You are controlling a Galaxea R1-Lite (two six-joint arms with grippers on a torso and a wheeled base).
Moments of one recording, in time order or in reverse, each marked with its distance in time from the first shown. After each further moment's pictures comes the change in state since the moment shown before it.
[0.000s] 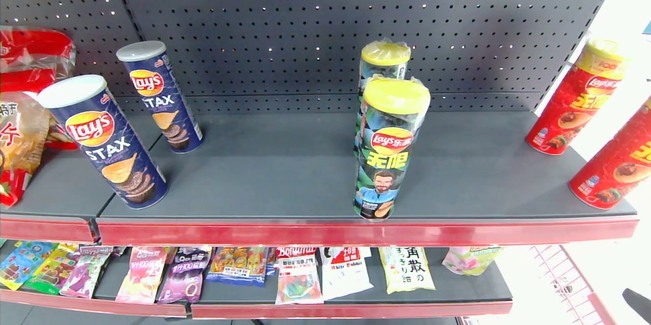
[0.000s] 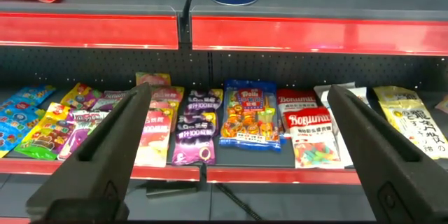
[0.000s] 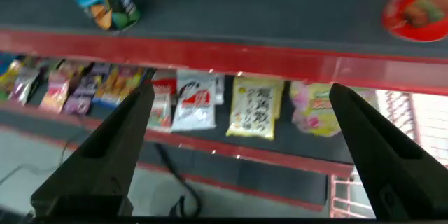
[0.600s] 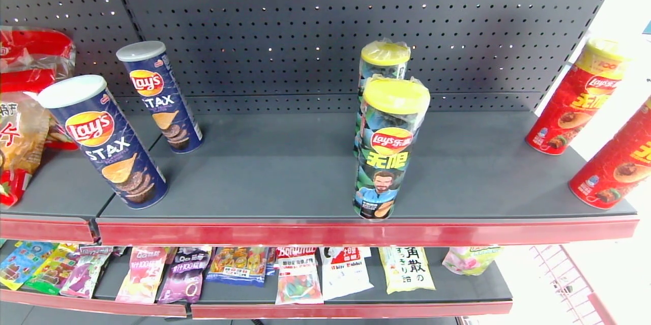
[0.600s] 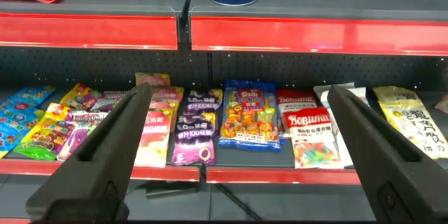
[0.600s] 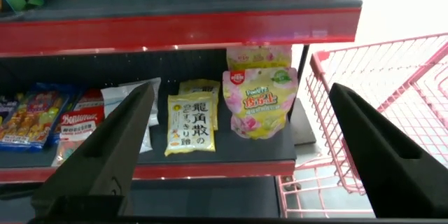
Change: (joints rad) left arm 0.001 0.000 0.000 -0.001 0.000 0.000; right arm -0.260 -0.521 0.289 0.003 -0.046 -0.083
